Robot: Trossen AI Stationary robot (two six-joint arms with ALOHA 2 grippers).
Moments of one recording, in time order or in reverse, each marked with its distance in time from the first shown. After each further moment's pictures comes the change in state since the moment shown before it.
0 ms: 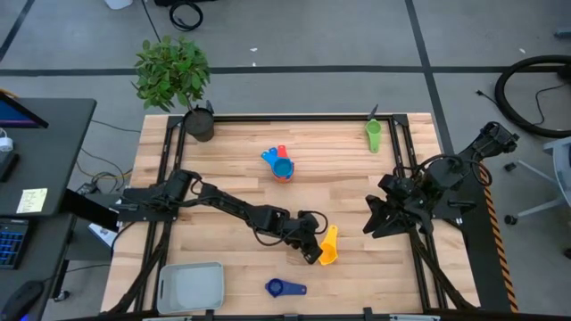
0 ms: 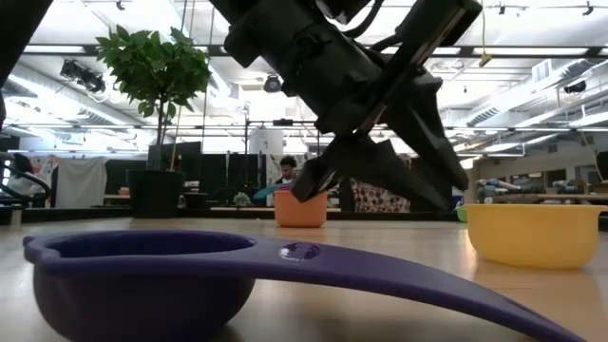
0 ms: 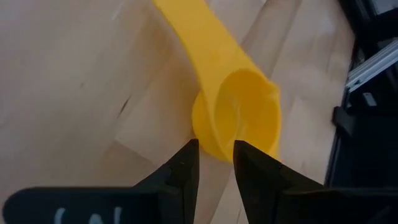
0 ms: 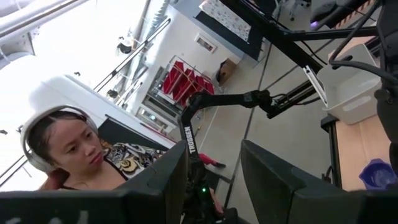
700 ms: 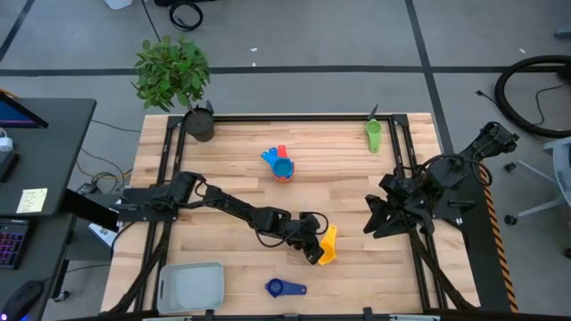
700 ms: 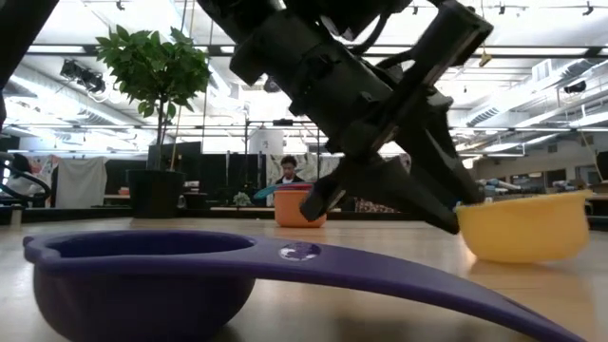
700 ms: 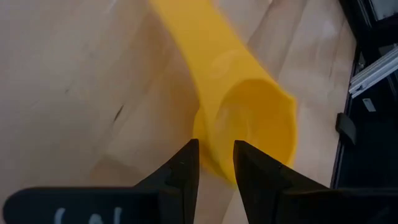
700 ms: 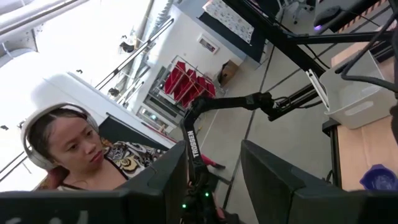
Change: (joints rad) left arm 0.001 0.046 0.000 0.072 0.005 -0.020; right arm 0.000 0.000 0.000 0.010 -0.006 -0.023
